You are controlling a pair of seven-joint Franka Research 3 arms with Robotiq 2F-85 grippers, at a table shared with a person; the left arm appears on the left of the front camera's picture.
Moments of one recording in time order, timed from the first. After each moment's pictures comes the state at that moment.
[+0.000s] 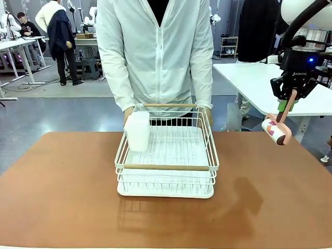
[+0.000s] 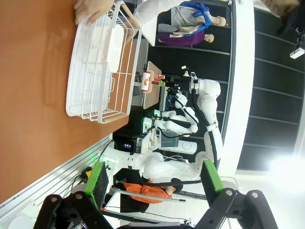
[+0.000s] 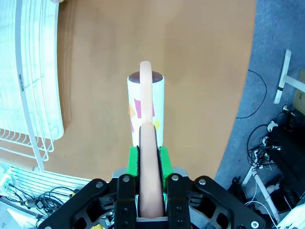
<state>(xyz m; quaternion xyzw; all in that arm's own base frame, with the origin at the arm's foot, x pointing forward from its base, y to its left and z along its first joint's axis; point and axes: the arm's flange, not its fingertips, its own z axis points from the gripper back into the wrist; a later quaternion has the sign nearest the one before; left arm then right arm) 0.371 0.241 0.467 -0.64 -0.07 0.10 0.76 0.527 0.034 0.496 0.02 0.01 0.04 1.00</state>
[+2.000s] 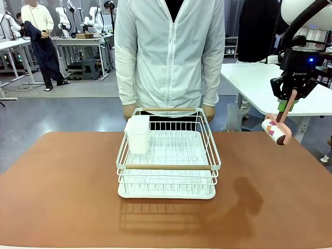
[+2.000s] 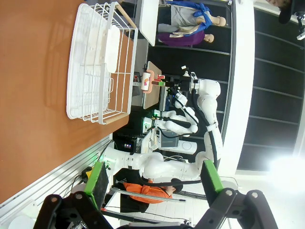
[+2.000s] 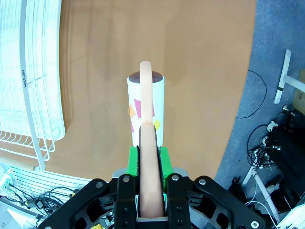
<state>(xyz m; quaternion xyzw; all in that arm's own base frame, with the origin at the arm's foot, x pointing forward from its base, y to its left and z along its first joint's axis) 0.371 0.241 0.467 -0.64 -0.07 0.10 0.76 0.527 0.034 0.496 0.02 0.01 0.04 1.00</state>
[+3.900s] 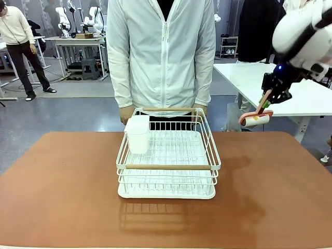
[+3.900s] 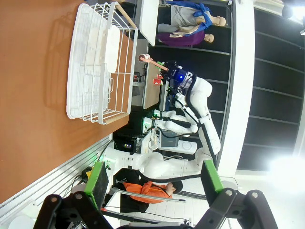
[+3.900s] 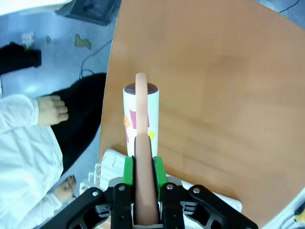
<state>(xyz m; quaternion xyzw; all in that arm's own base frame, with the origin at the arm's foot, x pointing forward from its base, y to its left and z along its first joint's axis) 0.371 0.241 0.467 -0.64 -0.07 0.10 0.76 0.570 0.029 0.451 0.18 -0.10 -0.61 0.77</state>
